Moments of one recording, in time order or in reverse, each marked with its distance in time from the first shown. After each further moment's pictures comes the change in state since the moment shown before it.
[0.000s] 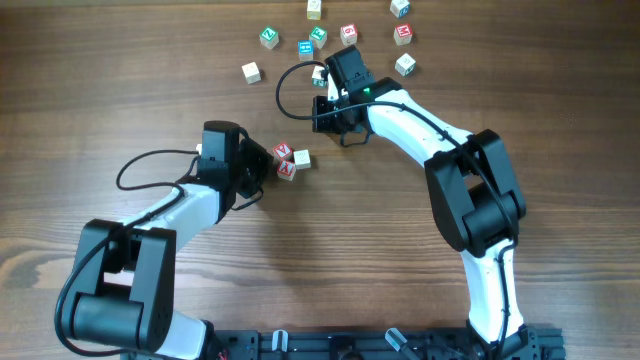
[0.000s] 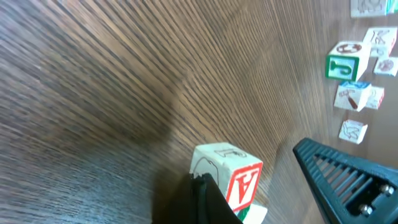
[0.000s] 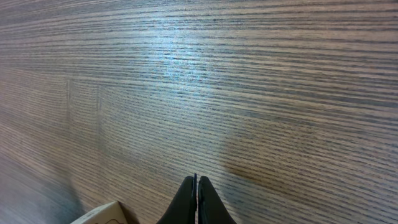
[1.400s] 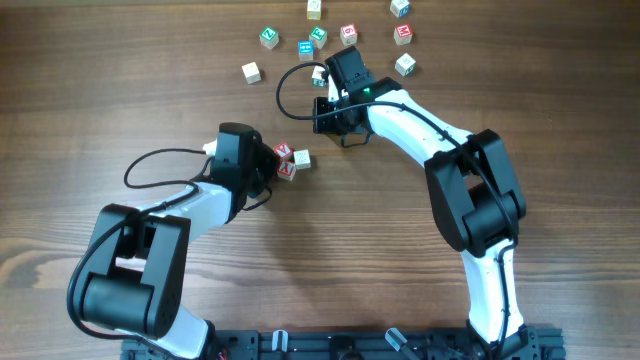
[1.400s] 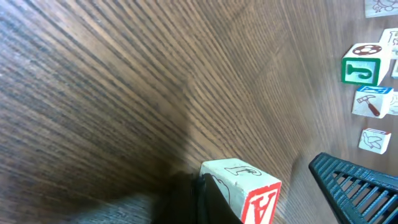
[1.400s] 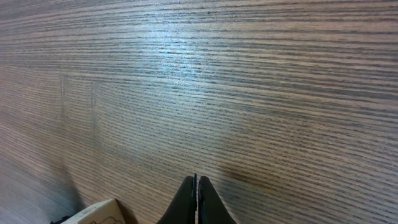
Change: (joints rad) left arm -0.060 0.064 0.000 0.077 -0.100 -0.002; right arm 0.000 0.000 0.000 -0.015 0.004 0.000
